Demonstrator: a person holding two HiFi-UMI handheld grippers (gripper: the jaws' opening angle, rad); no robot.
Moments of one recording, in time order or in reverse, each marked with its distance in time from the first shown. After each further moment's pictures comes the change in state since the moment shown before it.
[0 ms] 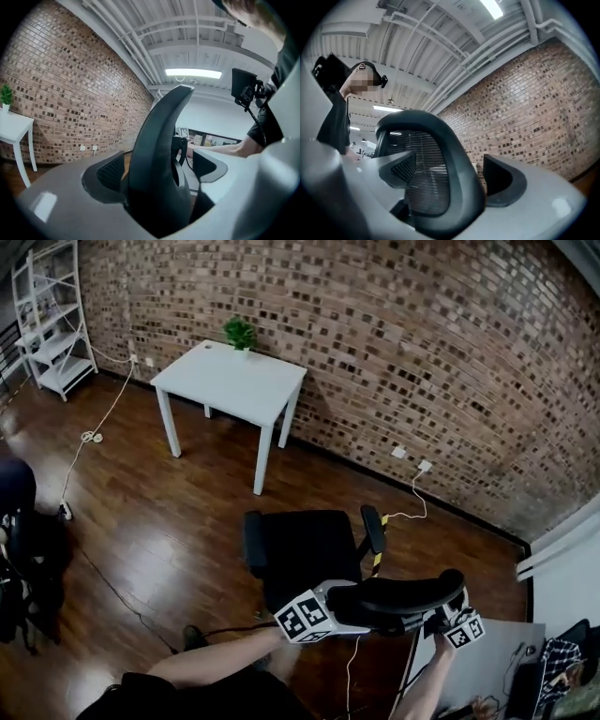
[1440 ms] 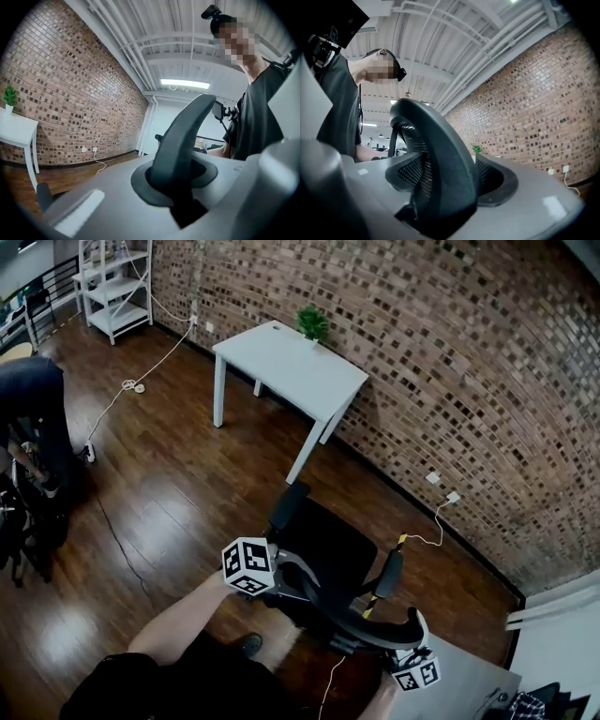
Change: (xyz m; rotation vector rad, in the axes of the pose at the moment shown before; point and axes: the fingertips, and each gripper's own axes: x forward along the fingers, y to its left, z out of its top) left arm -0.210 0.065 -0.016 -0.042 -0.048 -0.128; right arm 0.107 0.215 -0.066 -0.007 0.045 0.174
